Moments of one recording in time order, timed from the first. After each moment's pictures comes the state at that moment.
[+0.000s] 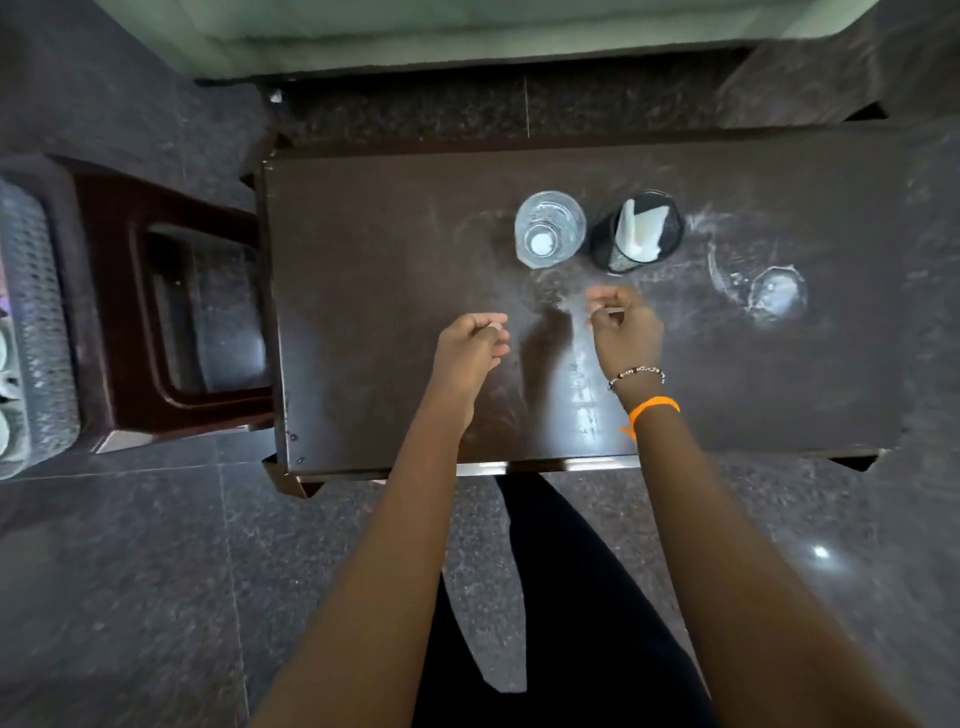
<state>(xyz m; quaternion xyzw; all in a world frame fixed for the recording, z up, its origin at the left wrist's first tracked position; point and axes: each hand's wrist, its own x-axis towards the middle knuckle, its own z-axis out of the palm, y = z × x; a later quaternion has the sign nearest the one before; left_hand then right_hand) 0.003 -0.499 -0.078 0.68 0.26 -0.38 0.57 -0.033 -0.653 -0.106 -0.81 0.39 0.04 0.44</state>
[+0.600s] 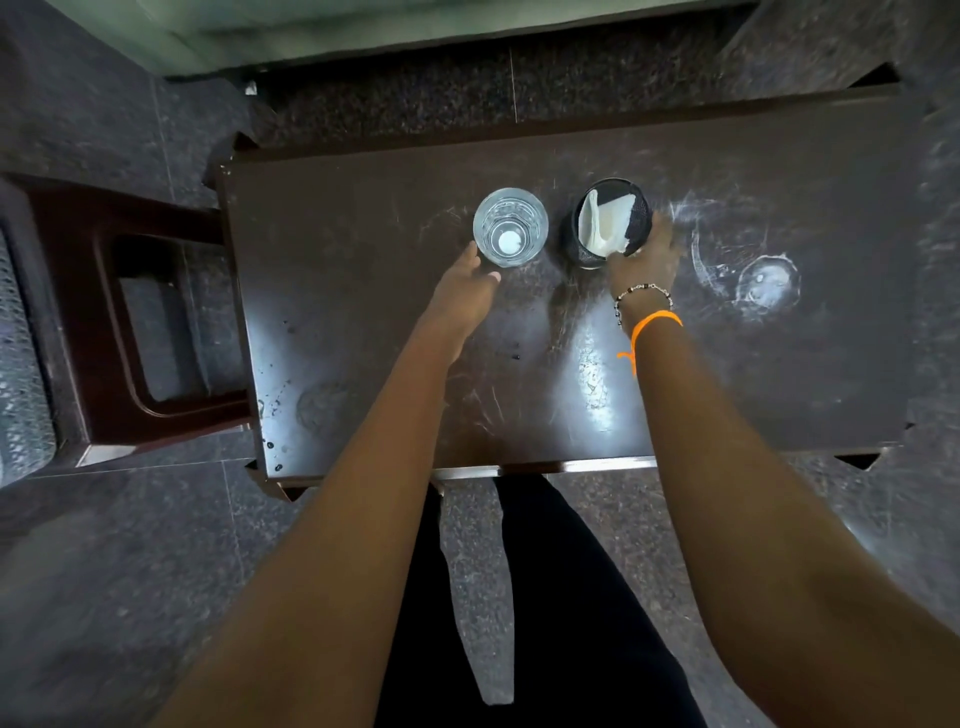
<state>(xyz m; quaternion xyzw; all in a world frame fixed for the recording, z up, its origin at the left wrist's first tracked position) 0.058 -0.562 -0.096 0.75 0.17 -0.44 0.46 0.021 -0.731 -0.130 -0.75 0.52 0.09 0.41</state>
